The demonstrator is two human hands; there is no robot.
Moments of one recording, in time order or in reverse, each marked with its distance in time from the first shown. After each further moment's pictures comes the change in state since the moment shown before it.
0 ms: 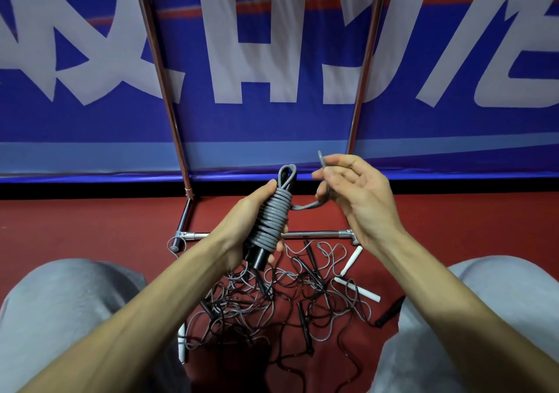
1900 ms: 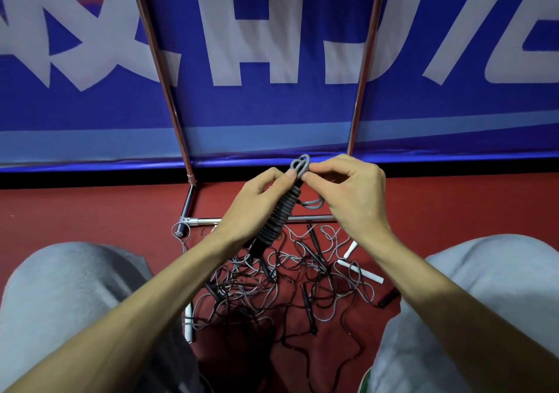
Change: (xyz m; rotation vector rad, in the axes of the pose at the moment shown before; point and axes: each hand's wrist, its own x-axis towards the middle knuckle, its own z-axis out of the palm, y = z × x) left_hand 0.005 -0.016 0.006 0.330 0.091 0.405; right_hand -0.011 0.019 0.011 -0.658 0.169 -0.319
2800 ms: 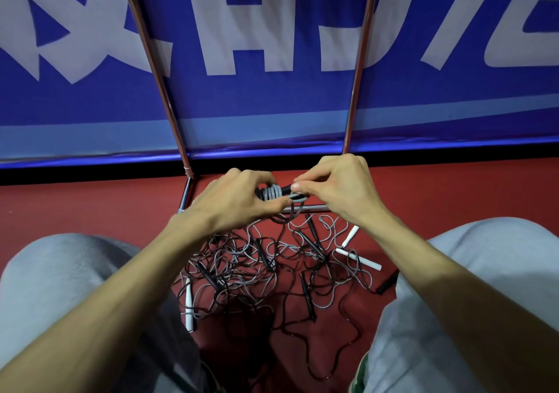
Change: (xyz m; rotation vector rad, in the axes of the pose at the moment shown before) left_hand 0.011 -0.007 -0.031 0.979 -0.098 0.159; right_hand 0.006 0.015 -0.007 -0.254 -0.348 0.025
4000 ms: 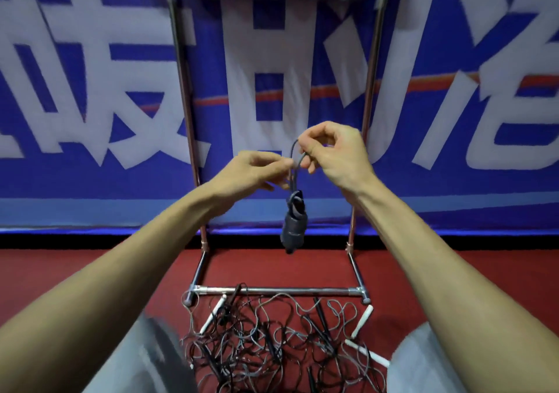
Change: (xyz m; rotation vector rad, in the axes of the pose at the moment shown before) left_hand 0.044 0.049 -0.150 -0.706 0.157 0.088; right_hand 0.104 -0.125 -0.081 0.498 0.163 -0.151
